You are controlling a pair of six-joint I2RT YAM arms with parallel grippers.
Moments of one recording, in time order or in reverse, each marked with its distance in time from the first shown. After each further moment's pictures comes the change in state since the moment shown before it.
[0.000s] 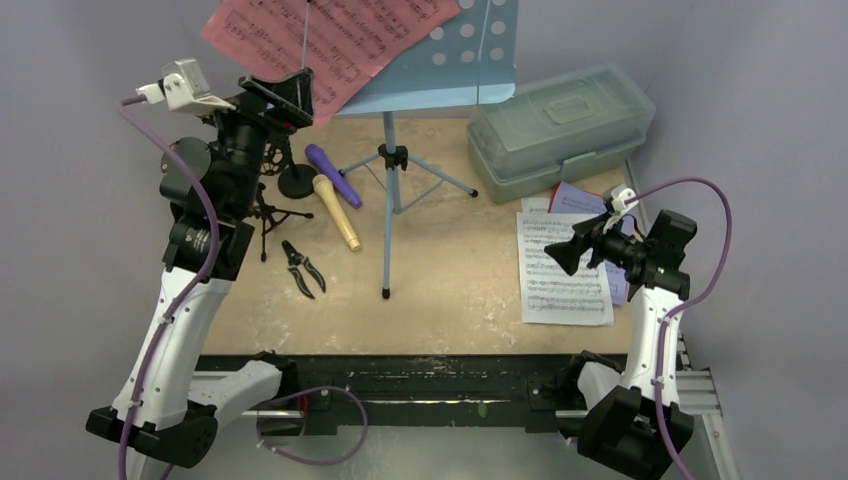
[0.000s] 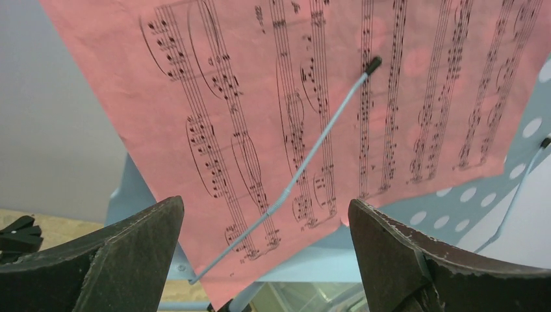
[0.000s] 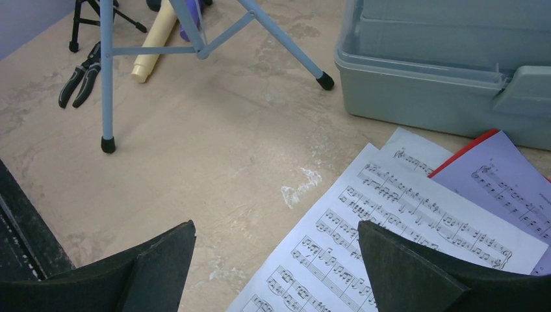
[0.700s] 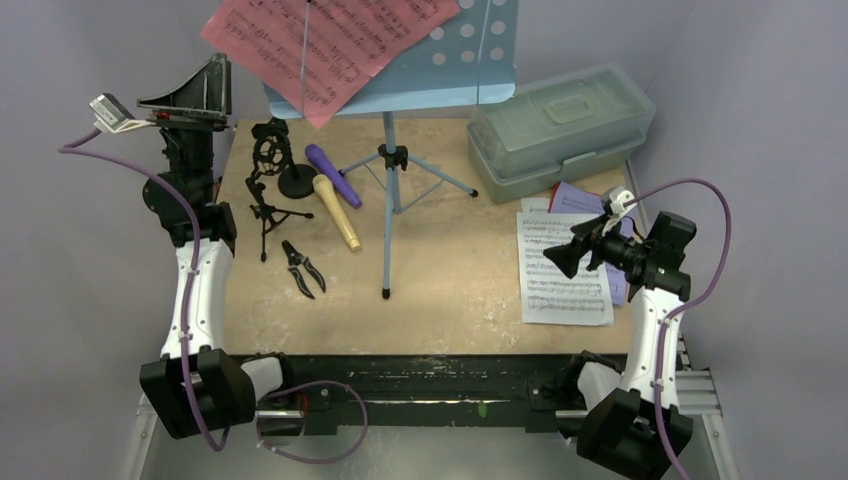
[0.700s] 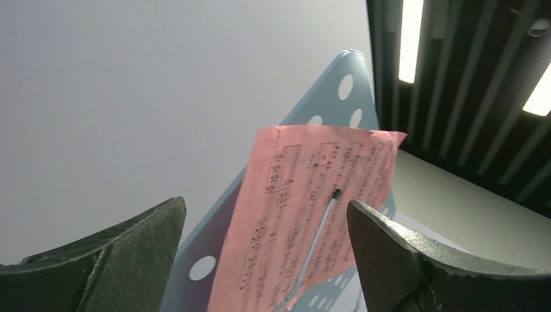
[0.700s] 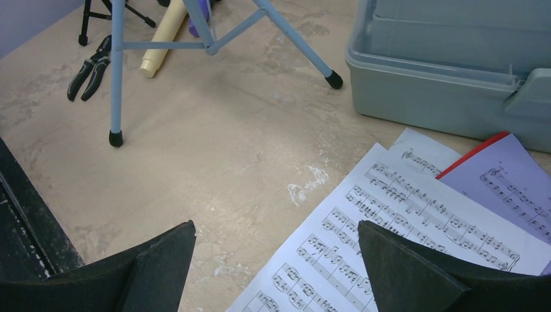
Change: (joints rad) left arm 0.557 0.120 -0.362 0.926 0.428 -0.888; right arm 0.000 -0.009 0.006 -0.051 -0.020 -0.043
